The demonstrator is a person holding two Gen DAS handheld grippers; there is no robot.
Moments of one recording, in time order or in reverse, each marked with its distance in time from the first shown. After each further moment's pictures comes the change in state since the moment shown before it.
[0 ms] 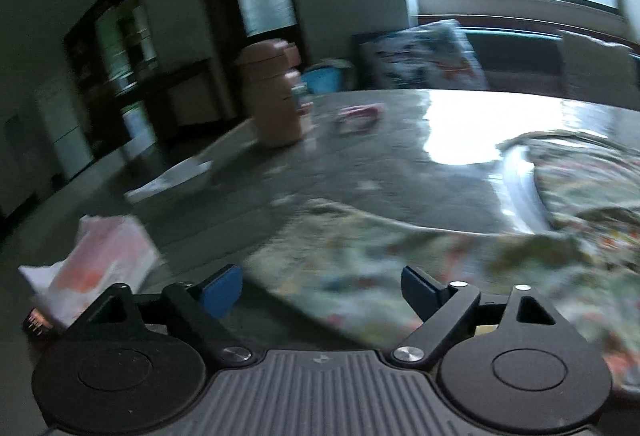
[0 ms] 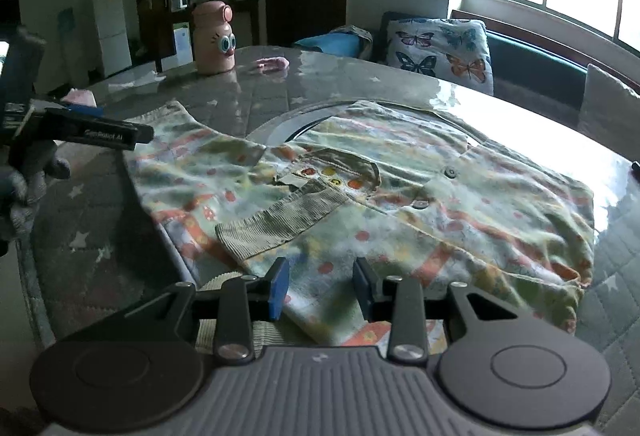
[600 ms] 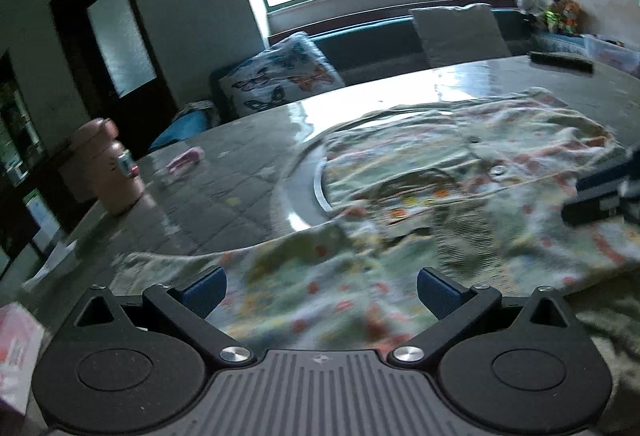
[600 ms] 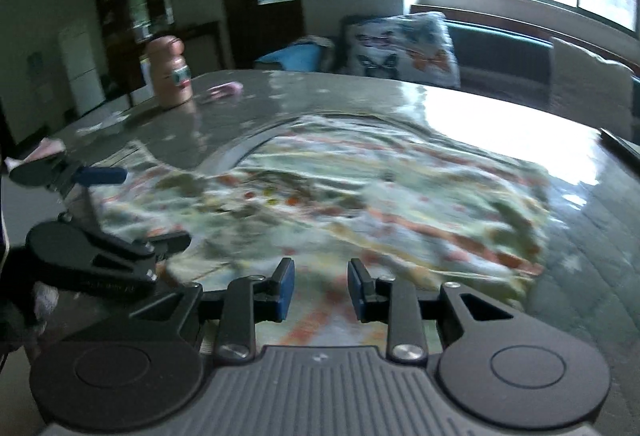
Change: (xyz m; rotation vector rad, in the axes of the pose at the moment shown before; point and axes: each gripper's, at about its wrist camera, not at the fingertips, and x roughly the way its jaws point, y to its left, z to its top) left arm -0.053 -0.116 -0.021 0.305 -0.092 -0.309; right arm -0.008 -0.037 0.003 0.111 -0.023 -0.030
